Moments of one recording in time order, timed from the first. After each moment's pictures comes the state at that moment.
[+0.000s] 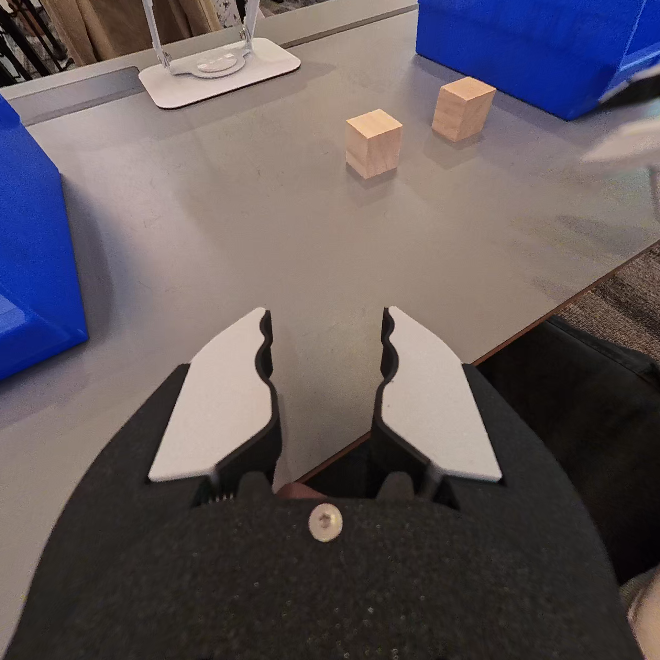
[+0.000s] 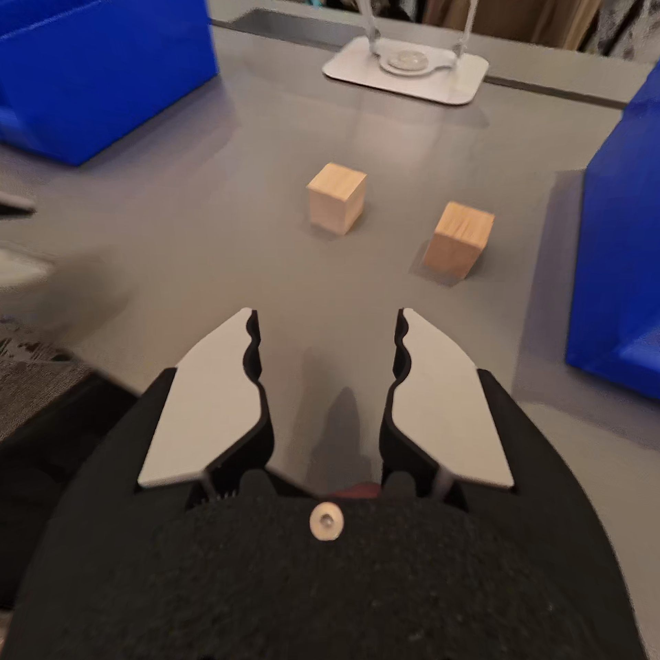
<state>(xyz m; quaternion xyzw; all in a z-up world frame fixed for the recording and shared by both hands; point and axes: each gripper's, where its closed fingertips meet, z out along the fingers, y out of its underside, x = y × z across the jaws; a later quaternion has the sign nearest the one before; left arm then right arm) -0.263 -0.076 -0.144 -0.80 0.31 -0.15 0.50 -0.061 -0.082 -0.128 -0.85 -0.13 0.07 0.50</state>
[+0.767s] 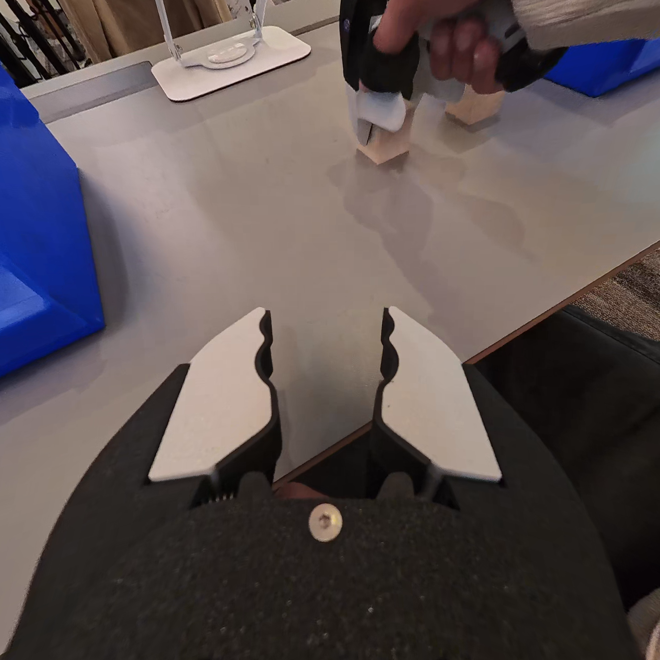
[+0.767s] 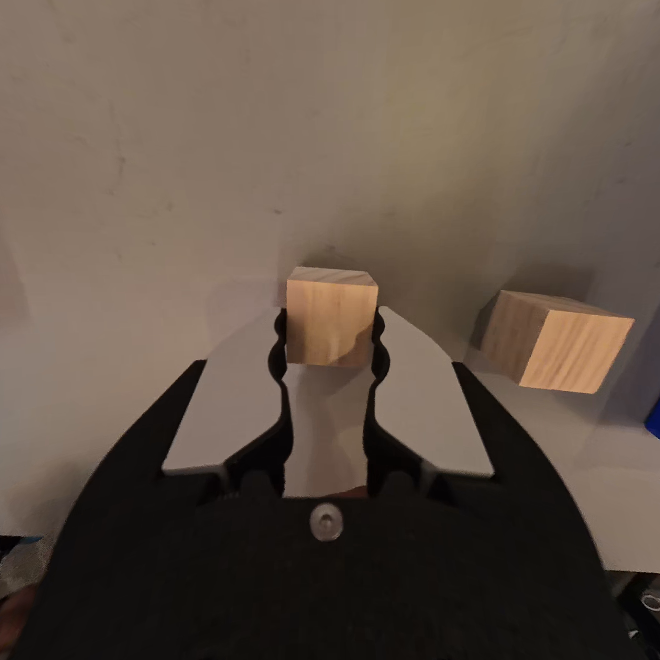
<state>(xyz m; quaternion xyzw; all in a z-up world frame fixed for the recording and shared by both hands) -0.270 -0.079 -0.149 -0.80 0.31 -0.13 0.50 -0.098 0.059 -0.184 -0.99 0.04 0.00 0.11</state>
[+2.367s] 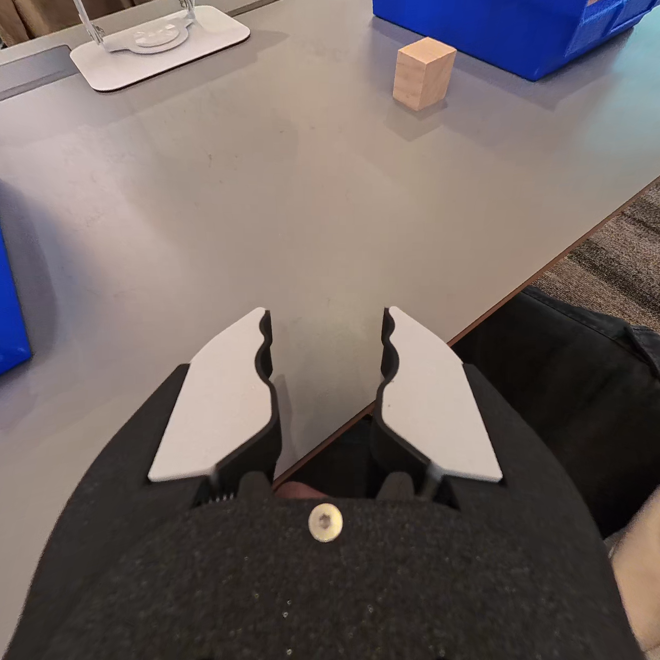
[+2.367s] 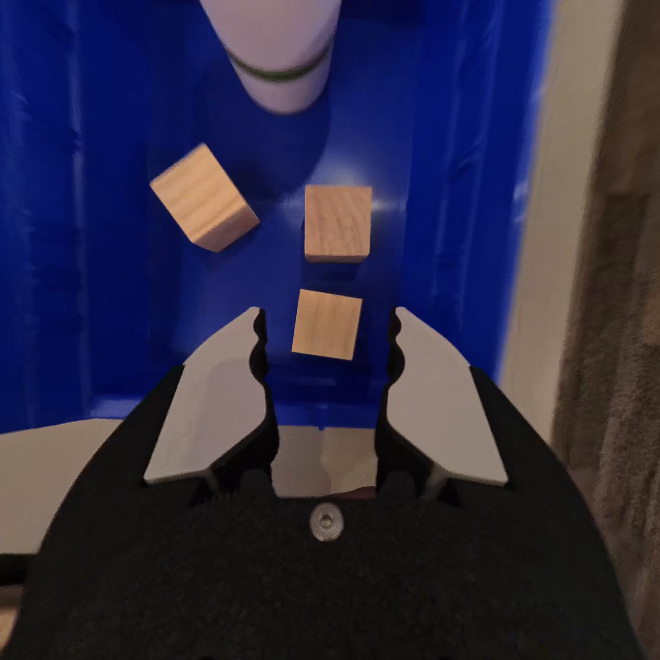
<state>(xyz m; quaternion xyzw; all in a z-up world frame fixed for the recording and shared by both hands) -0.245 -0.090 -0.157 -0.80 0.35 -0.16 0.47 0.242 -0.007 -0.131 -0.97 0.04 -0.04 0.24</state>
